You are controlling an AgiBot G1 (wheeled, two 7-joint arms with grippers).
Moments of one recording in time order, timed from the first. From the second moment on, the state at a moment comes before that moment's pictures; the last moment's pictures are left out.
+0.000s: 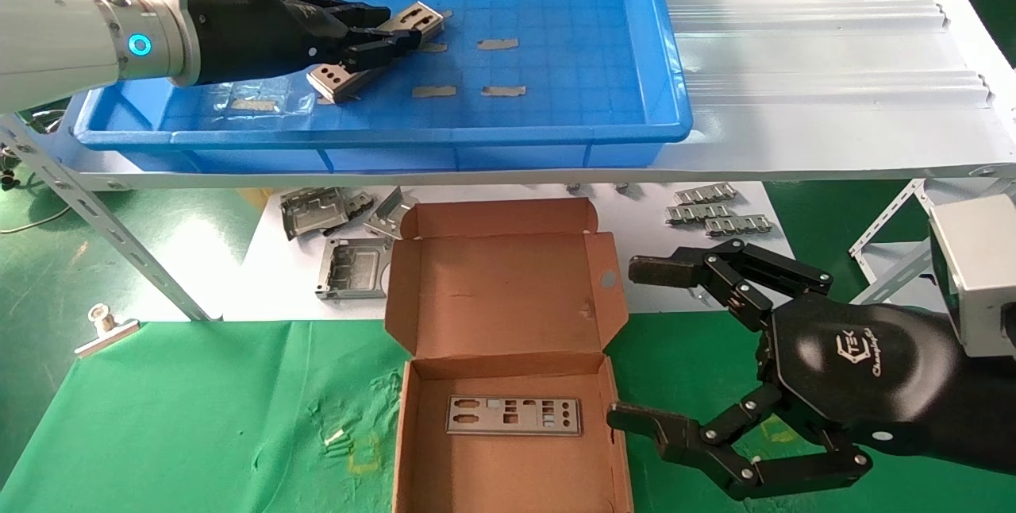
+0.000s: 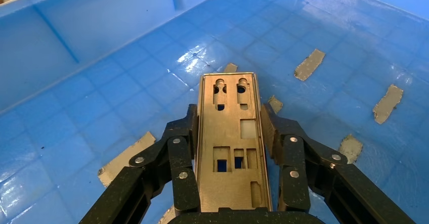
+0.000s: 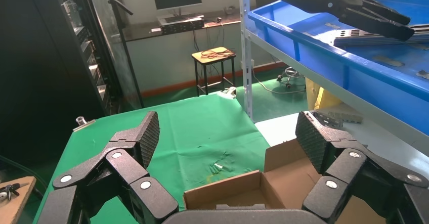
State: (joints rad) left arm -2.01 1.26 0.55 0.00 1.37 1.01 0.03; right arm 1.09 -0.53 -0.46 1.22 -0.58 -1.40 0.07
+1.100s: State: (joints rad) left arm -2.01 1.26 0.55 0.00 1.37 0.98 0.05; right arm 1.09 -0.53 -0.46 1.22 -0.58 -1.40 0.07
